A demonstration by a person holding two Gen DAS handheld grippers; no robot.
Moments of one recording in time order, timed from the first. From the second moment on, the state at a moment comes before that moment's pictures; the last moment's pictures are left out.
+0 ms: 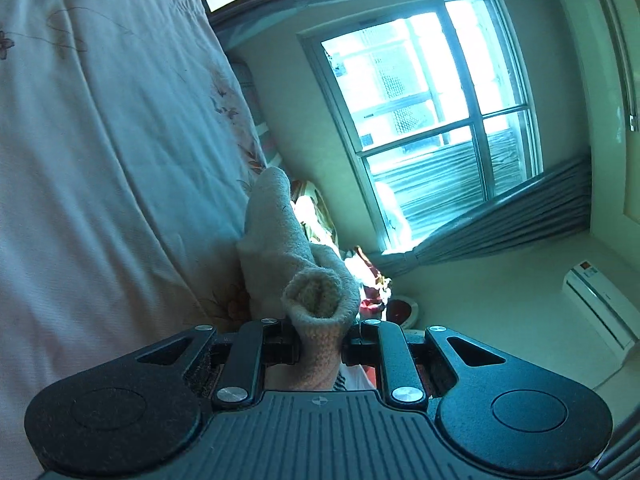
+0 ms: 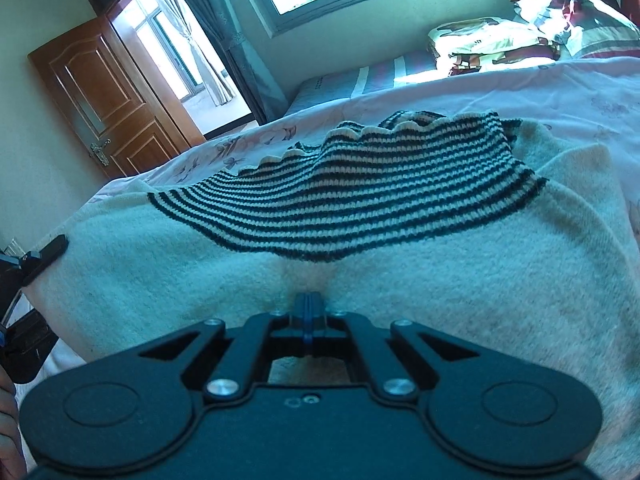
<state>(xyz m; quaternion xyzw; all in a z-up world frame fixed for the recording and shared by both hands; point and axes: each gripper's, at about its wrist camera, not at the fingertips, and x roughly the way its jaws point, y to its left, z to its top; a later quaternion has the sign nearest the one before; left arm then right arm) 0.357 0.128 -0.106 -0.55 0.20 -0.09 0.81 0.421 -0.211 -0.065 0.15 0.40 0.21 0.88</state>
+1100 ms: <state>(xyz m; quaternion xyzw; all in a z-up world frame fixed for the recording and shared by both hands) 0.389 -0.142 -0.046 -0.10 0.38 -0.31 0.87 0.366 -0.429 -0.063 0.52 0.30 0.10 0.79</state>
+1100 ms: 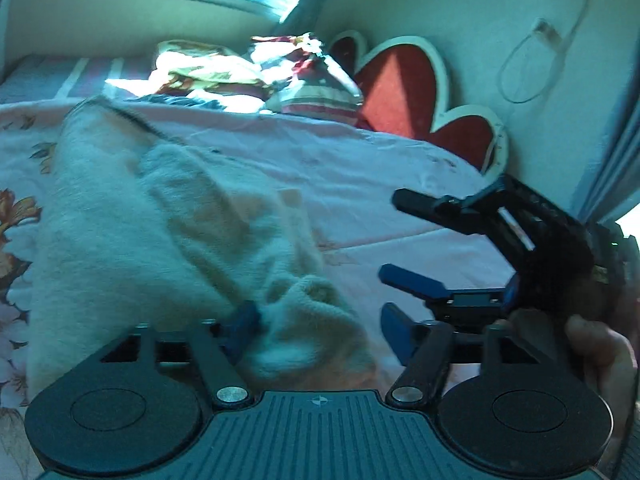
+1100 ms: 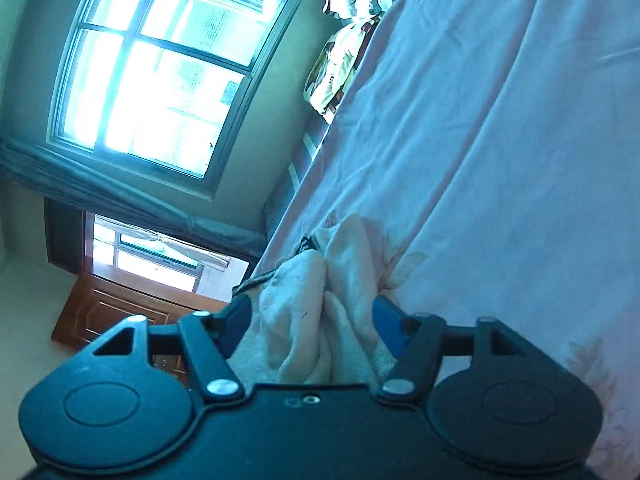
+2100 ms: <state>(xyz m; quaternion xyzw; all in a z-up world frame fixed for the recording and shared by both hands) 0.450 -0.055 -0.063 -0.07 0.39 -0.16 0.91 0.373 -0.339 -0.009 0.15 0.31 0.20 0.92</state>
